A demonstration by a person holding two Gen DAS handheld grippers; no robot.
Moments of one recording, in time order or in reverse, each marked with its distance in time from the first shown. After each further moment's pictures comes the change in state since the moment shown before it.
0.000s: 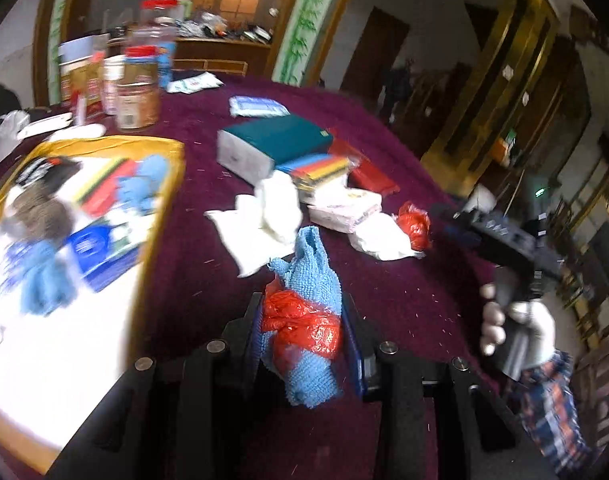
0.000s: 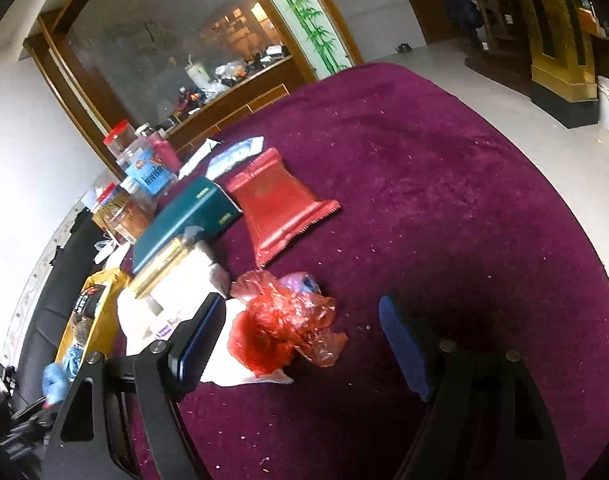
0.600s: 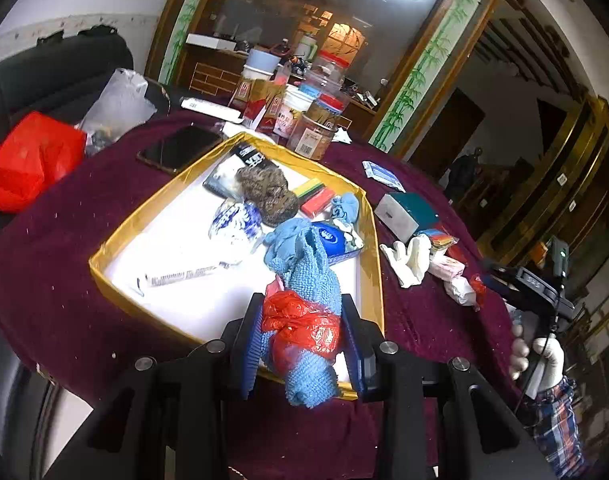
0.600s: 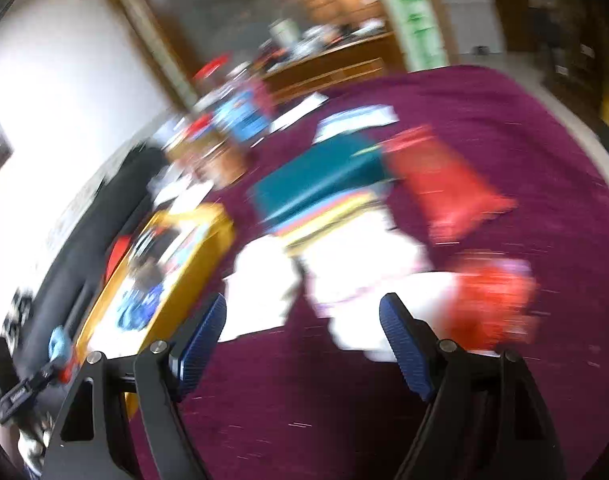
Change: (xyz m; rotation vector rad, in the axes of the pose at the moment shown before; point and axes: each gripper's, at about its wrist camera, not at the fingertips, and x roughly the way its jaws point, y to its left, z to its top) left arm -0.123 0.143 -0.063 -0.300 -0.198 0.128; right arm 0.022 0.149 -0.025 -0.259 0.140 0.166
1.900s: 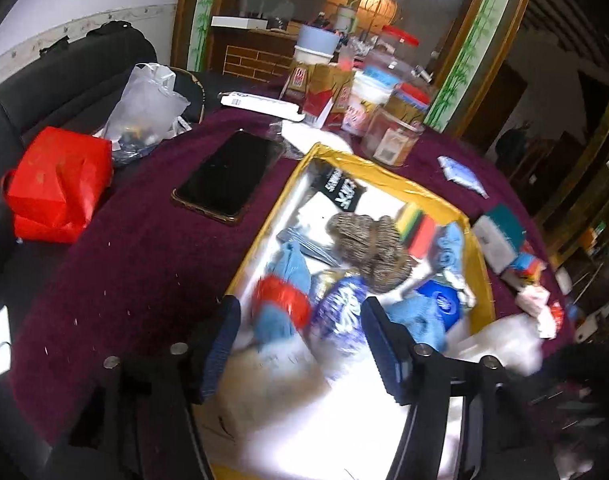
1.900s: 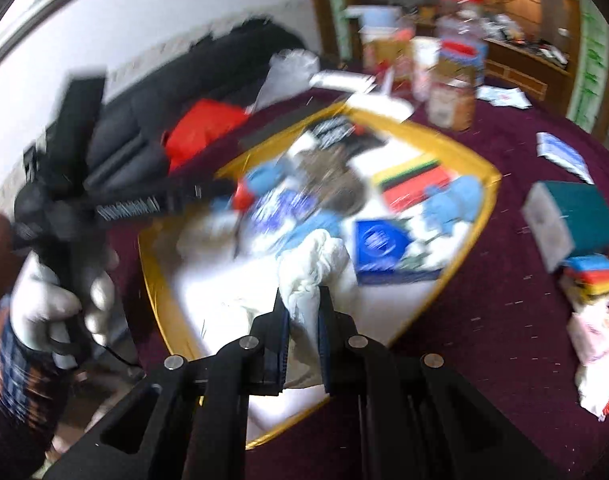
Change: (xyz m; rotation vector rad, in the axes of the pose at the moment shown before) left arm 0.070 0.059 0.086 0.031 0.094 0.181; right arm 0.076 0.234 -0.049 -0.491 0.284 0.108
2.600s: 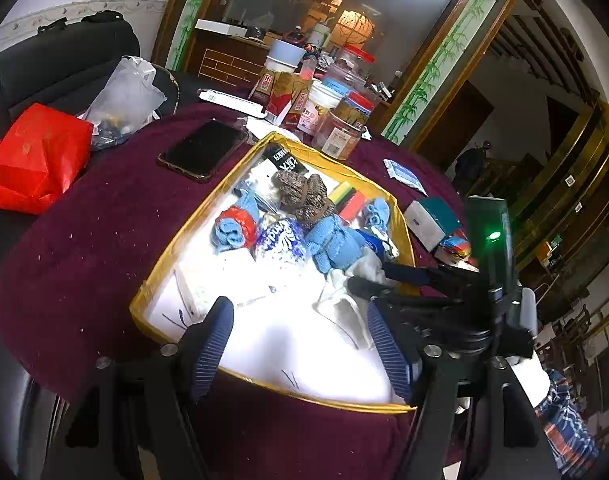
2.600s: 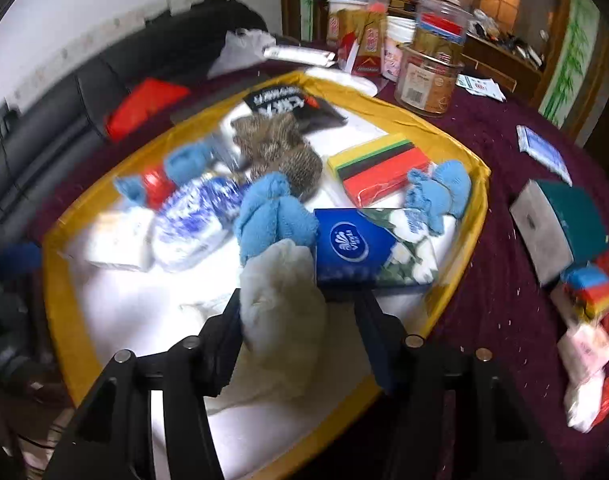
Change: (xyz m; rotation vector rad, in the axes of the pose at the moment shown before) left arm -0.060 -0.013 -0.057 -0.043 -0.035 -0.163; right arm 0.044 -0.026 0.013 0.043 0.019 -0.185
